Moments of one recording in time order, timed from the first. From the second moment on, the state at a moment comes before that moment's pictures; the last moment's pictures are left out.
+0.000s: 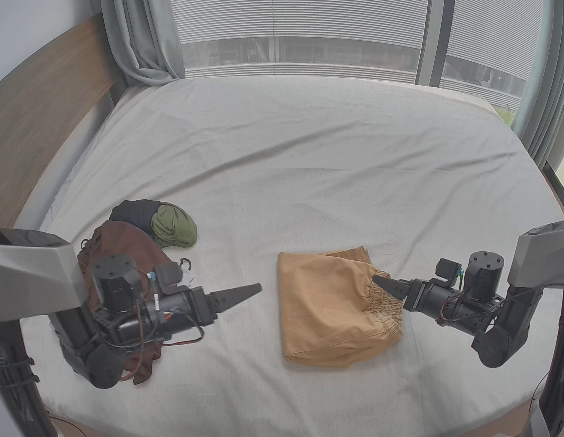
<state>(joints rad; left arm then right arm) -0.37 2.13 -0.41 -1.54 -0.60 -0.67 0.29 2.20 -0.39 -1.54 0.31 0.51</state>
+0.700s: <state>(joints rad) -0.29 2.04 -0.33 -1.55 -0.55 -0.53 0.23 2.46 -0.63 -1.55 0.31 0.47</state>
